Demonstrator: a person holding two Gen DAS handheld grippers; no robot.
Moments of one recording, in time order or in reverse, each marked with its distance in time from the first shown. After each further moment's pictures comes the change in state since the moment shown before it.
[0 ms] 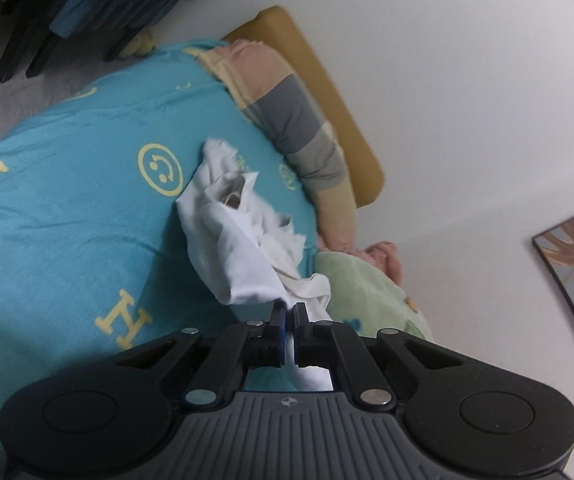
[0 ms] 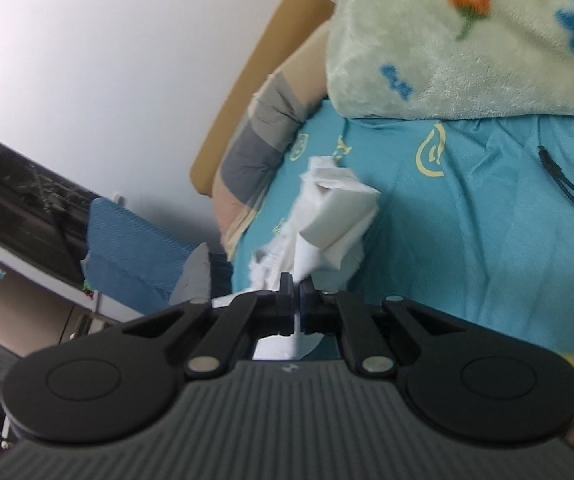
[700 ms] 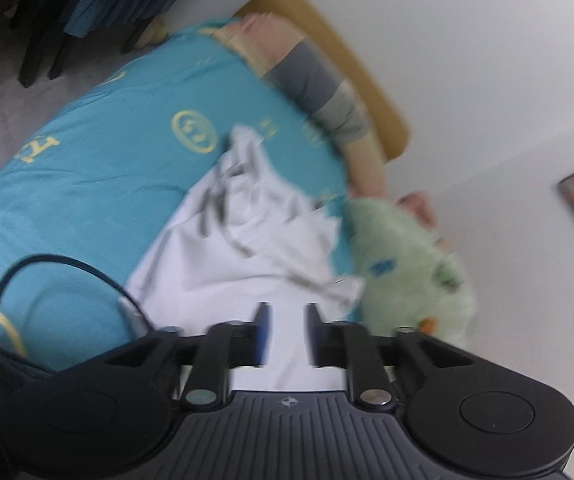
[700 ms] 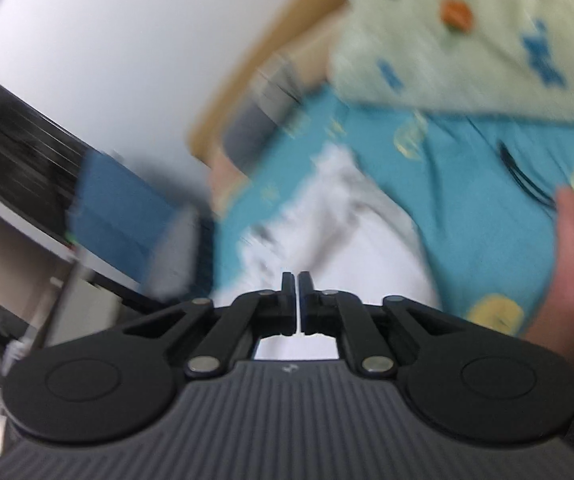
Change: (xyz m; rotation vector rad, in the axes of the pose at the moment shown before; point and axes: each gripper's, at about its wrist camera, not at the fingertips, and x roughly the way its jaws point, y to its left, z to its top) left arm -0.023 -0.007 -0.025 0.102 0.131 0.170; right arm -0.045 0.011 -0.027 -0.132 0.090 -0.119
